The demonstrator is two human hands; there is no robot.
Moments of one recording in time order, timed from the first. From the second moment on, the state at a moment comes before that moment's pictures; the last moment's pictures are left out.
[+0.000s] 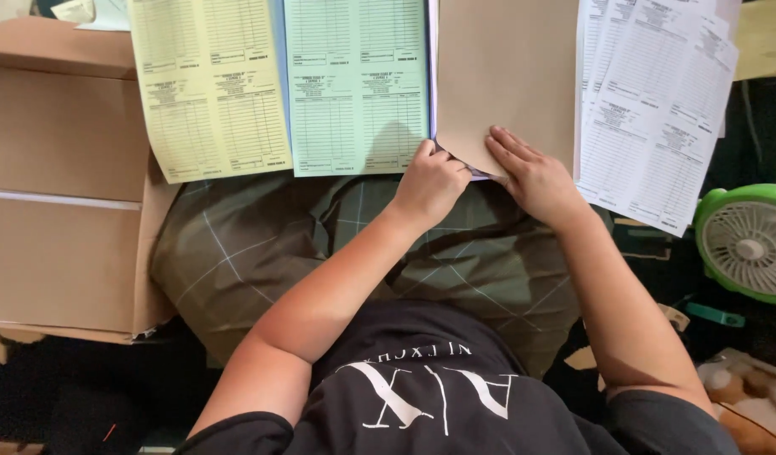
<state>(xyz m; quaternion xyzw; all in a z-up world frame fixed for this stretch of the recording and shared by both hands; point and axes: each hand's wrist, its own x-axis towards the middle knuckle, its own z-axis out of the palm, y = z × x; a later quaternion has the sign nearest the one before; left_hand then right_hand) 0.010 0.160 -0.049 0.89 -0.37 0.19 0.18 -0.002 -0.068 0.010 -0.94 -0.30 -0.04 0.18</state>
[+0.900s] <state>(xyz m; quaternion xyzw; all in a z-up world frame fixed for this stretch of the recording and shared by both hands) 0.017 0.168 -0.041 0.90 -0.37 0.15 0.18 -0.003 -0.068 -0.002 -0.94 -0.29 -0.04 0.18</state>
